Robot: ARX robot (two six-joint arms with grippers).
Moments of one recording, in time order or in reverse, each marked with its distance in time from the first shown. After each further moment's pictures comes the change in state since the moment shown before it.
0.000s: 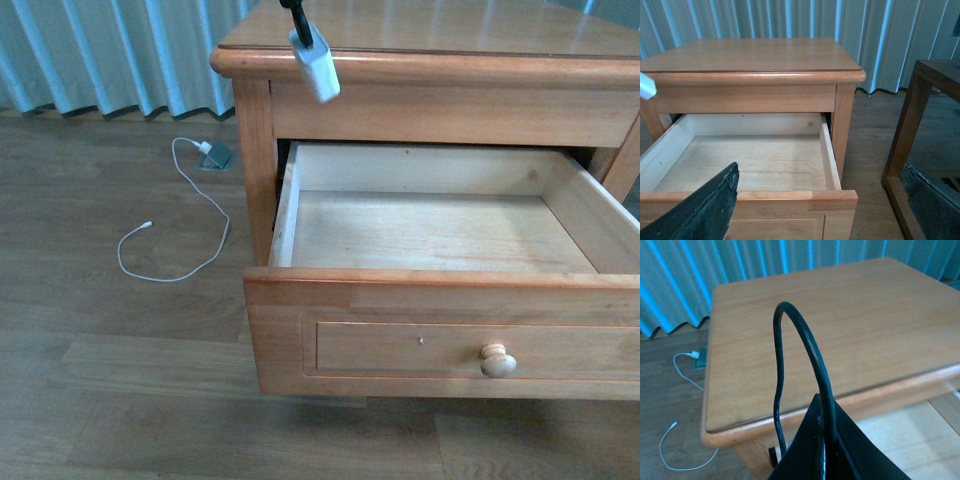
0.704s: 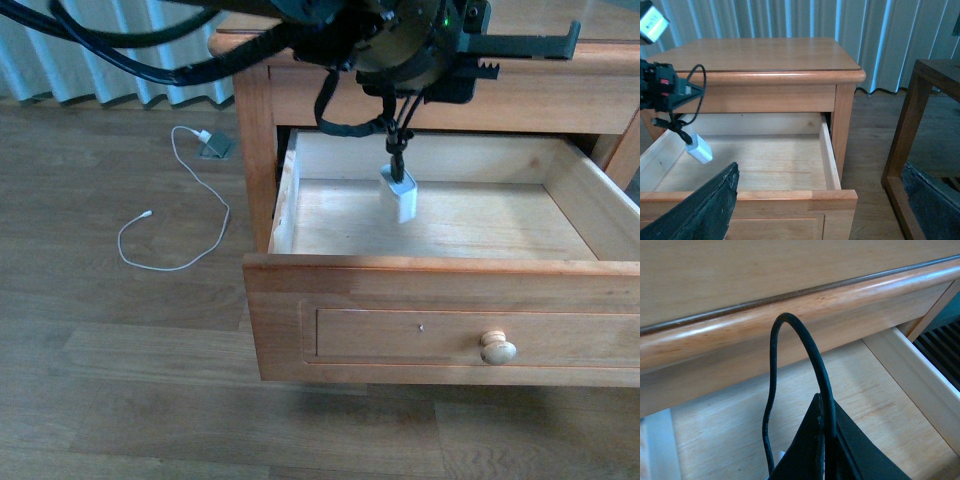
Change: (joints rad) left arm -0.076 0.331 0.140 0.016 0.155 -0.157; right arm 0.000 0.000 0.000 0.000 0.000 0.000
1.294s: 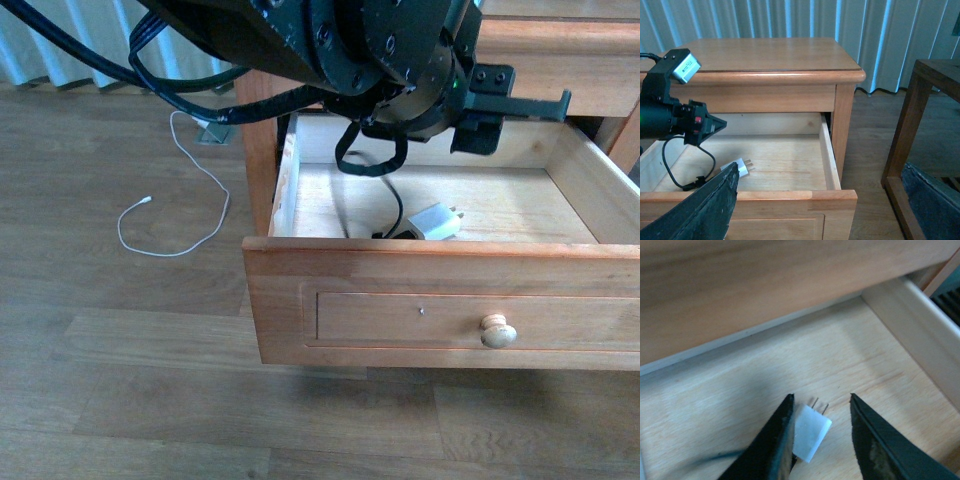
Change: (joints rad) left arm -0.007 0.124 0.060 -0.055 0.037 0.004; right arm 0.000 0.000 0.000 0.000 0.000 0.000
